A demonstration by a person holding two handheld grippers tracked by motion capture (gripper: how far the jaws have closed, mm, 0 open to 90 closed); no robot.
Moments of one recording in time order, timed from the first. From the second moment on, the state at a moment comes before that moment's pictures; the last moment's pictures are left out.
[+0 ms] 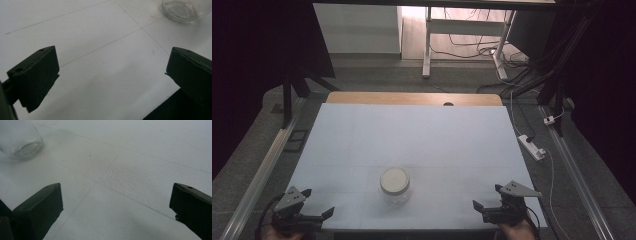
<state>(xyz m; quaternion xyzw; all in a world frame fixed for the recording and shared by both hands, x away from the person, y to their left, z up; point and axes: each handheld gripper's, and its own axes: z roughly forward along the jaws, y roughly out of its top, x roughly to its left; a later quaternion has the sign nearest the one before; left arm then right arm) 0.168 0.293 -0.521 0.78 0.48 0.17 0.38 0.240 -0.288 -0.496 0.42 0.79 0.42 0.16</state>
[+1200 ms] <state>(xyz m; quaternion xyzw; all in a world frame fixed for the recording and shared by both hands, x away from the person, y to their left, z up) 0.169 0.290 -0.517 0.78 0.46 0.15 0.39 0.242 -0.288 -0.497 0.40 0.80 0.42 0.14</state>
